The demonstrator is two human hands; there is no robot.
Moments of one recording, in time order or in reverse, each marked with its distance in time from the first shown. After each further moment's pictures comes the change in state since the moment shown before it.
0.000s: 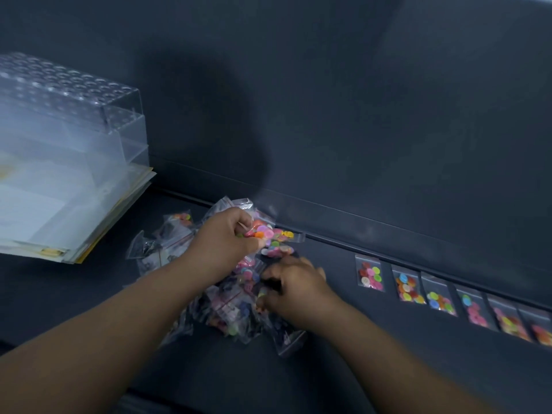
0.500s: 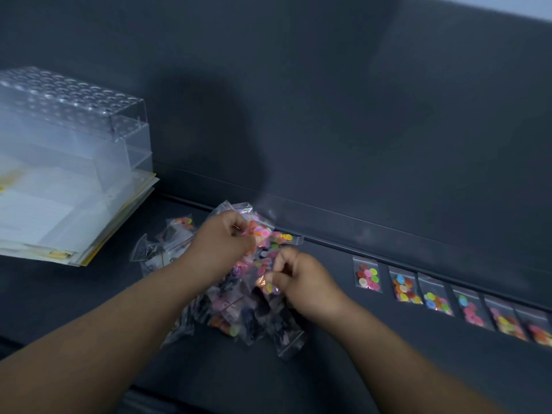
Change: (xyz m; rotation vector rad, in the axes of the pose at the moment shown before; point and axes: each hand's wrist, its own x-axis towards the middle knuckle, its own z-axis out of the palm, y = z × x) left_hand -0.008 0.010 -0.002 -0.077 0.041 -0.082; right_hand 0.001 0.007 0.003 0.557 0.147 0.039
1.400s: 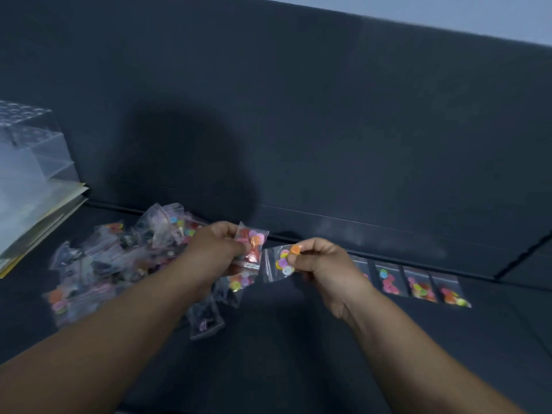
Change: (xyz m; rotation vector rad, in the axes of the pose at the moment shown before) left_hand -0.042 0.054 0.108 -0.193 -0.147 -0.200; right_hand -0.068 0.051 -0.121 0.783 0.205 0.259
